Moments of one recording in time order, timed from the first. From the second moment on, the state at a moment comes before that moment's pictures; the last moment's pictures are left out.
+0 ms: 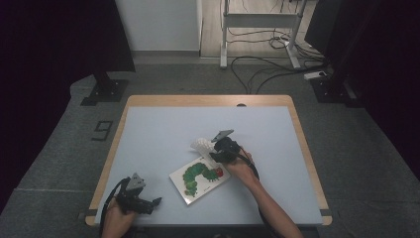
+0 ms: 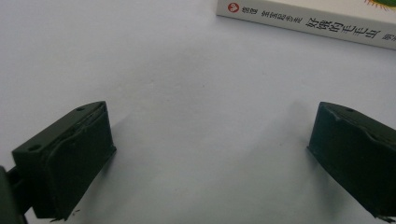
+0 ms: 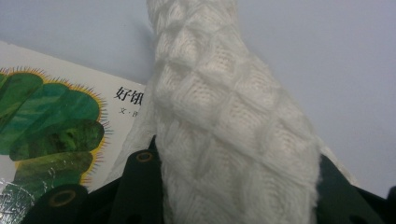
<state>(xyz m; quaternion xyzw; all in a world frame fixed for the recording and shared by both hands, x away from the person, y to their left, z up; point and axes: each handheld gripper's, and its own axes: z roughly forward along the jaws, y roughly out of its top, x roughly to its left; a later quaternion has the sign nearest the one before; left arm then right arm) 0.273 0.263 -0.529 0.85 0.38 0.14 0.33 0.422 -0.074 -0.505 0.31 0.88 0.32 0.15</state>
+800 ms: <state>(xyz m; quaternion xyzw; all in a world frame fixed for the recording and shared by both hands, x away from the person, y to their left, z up) 0.273 0.263 -0.529 0.85 0.38 0.14 0.33 0.400 -0.040 -0.504 0.26 0.90 0.34 0.13</state>
